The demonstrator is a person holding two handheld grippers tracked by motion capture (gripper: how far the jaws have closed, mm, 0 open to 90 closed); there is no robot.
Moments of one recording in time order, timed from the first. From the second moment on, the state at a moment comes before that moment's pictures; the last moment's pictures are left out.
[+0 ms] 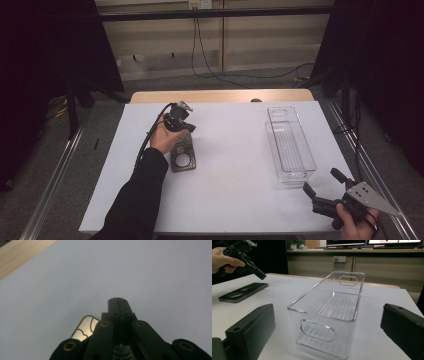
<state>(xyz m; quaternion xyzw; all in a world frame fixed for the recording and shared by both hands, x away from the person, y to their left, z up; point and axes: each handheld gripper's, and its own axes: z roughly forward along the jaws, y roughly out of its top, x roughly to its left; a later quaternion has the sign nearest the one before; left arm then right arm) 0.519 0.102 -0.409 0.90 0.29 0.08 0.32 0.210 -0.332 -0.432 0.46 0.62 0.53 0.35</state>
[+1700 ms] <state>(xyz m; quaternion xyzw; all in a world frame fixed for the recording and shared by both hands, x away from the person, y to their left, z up) 0.531 0.116 -0.440 0.90 0.32 0.11 0.27 0.209 -0.332 -0.433 0.46 0.62 0.53 0.35</state>
